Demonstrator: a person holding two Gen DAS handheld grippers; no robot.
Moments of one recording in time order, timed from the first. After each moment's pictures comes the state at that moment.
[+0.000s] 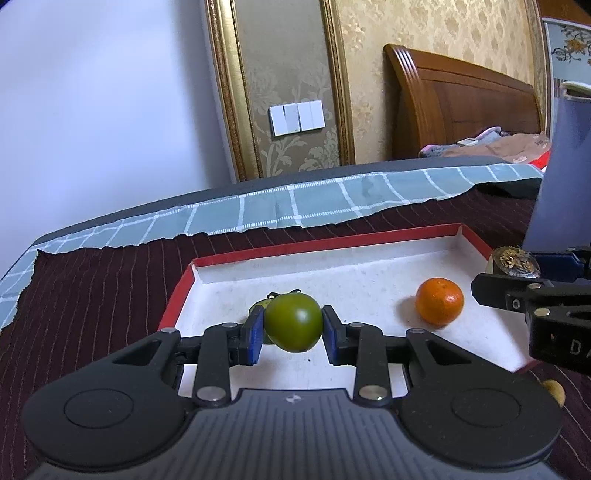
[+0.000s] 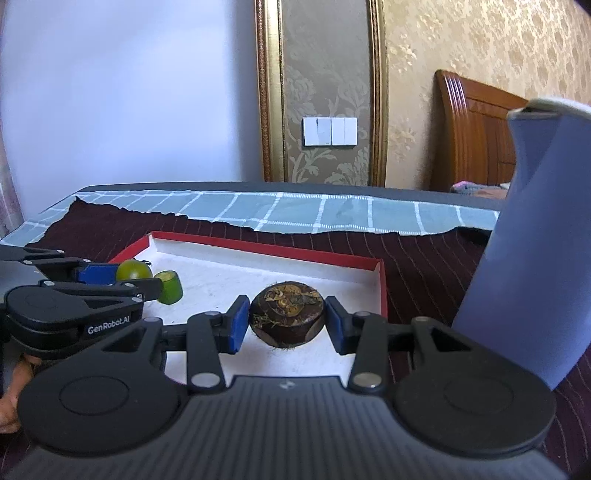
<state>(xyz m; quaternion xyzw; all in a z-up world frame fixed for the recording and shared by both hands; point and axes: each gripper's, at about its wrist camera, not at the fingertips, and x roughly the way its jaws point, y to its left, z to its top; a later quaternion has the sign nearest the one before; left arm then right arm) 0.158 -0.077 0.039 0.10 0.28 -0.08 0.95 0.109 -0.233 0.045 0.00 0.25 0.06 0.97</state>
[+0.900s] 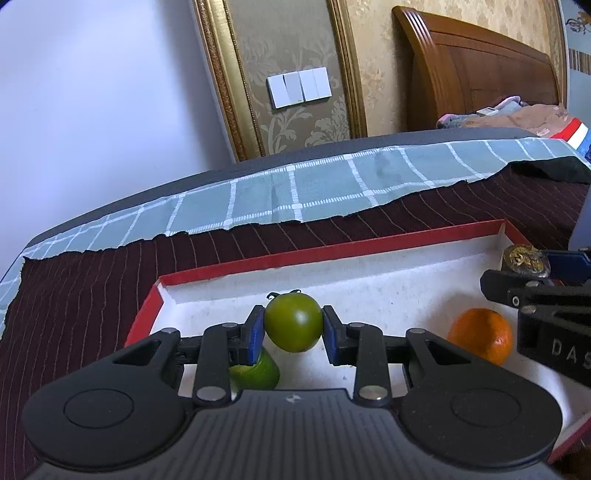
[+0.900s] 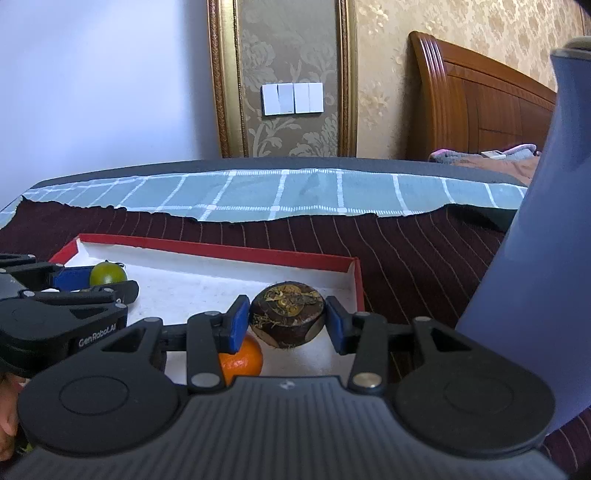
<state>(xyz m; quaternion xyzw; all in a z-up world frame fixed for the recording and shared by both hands) 0.227 -0.112 0.022 0.12 0.32 -0.06 0.94 0.189 -0.250 0.020 0.01 0.30 0.00 0.95</state>
